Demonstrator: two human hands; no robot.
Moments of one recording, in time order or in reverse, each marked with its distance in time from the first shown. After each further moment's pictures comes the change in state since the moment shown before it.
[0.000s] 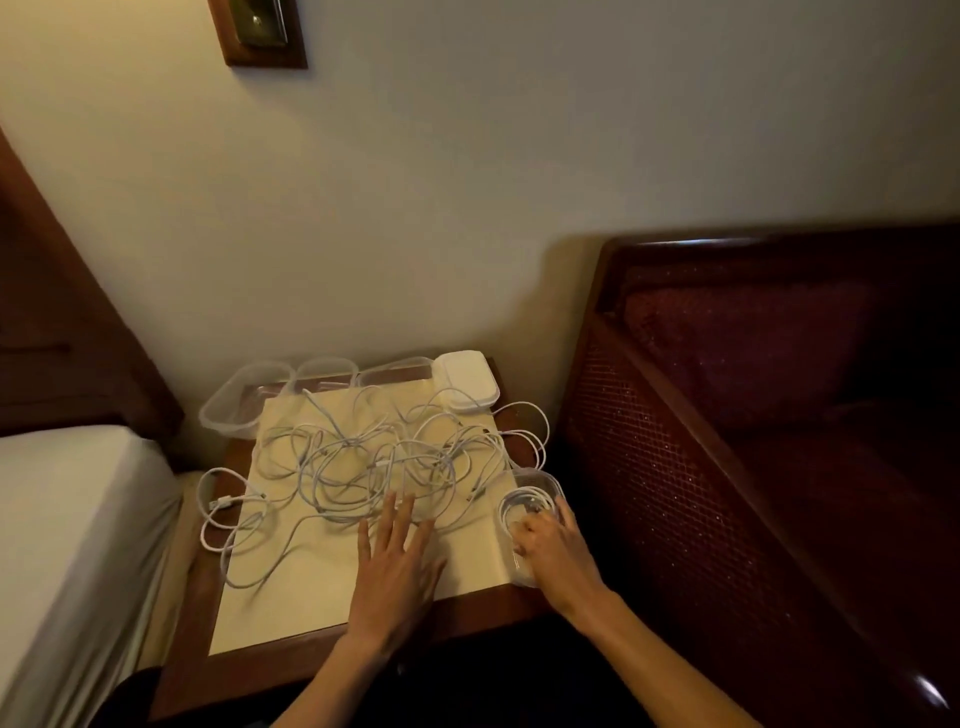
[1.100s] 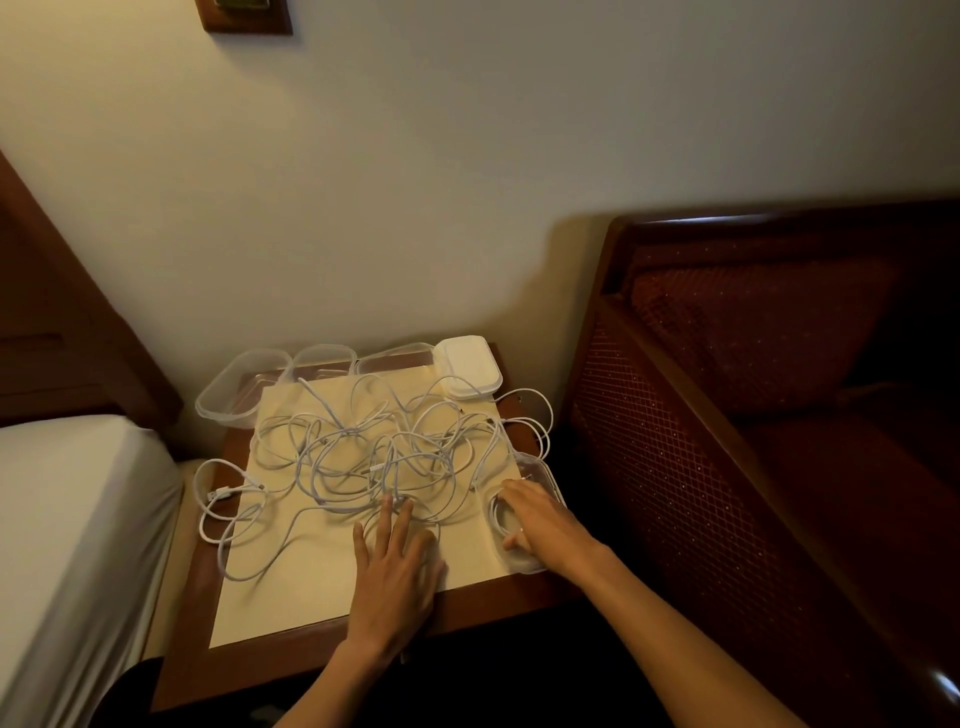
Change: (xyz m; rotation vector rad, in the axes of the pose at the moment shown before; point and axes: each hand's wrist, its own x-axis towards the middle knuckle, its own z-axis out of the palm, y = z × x) left_hand -0.010 -0.004 0.022 0.049 0.027 0.011; right_hand 0.037 0.006 -0.005 0.256 -0.244 0.050
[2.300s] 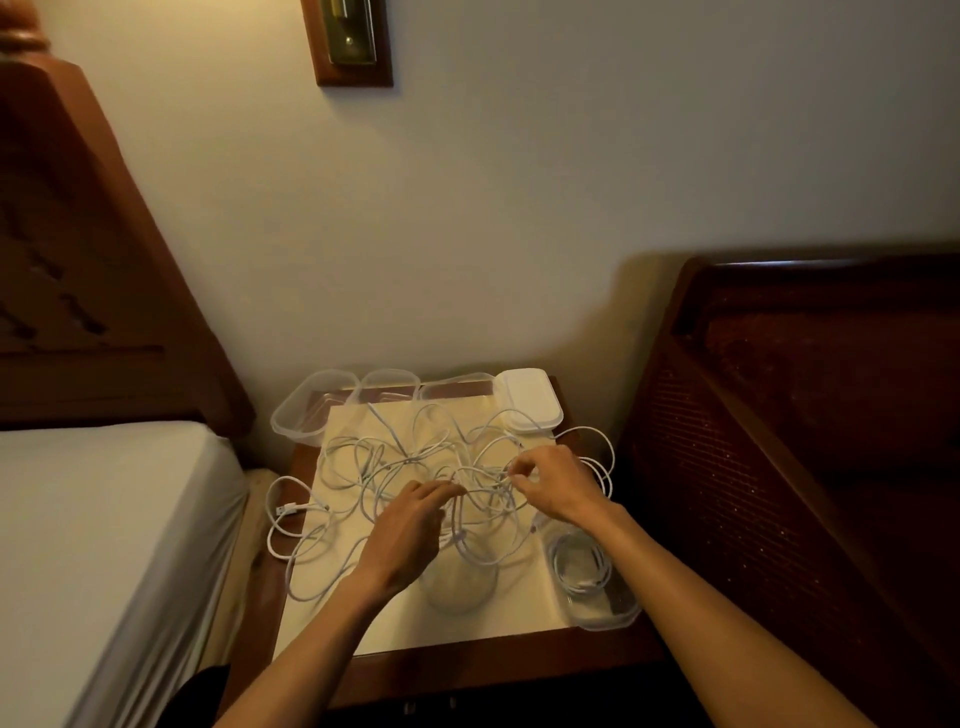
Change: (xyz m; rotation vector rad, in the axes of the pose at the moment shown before) left_hand 0.067 -0.063 -0.087 -0.391 0.027 0.056; right_hand 0.083 -0.057 -0.060 0.104 0.124 0.059
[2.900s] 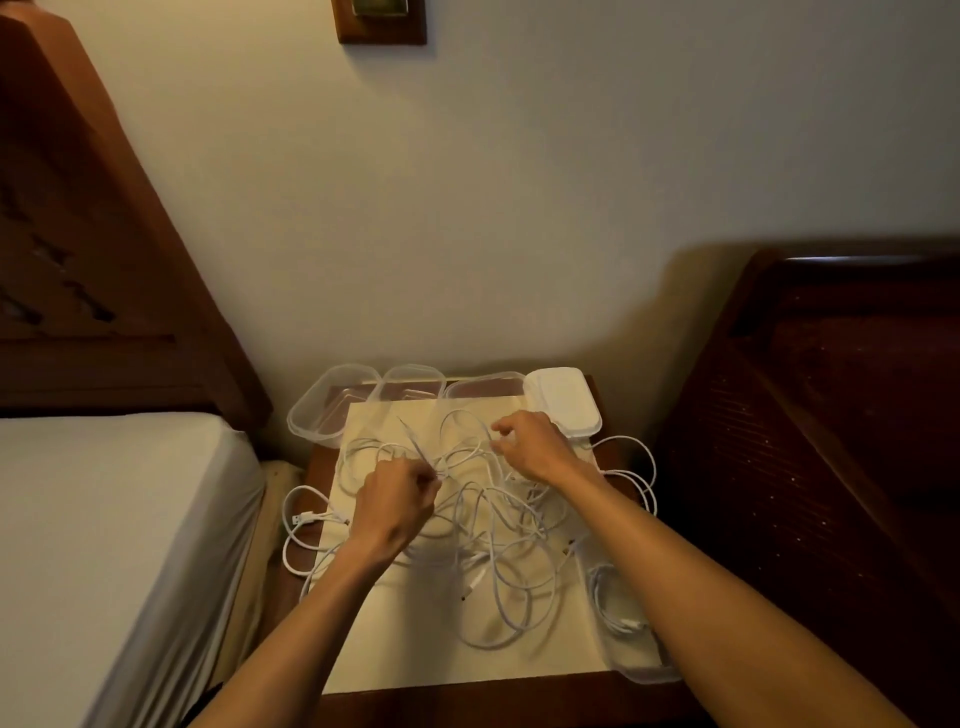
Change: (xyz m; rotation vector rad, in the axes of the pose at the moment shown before) left_hand 0.045 -0.052 -0.023 -0.055 0.045 -0.410; right_hand 0.097 -0.045 0.021 0.057 -0.093 0.042
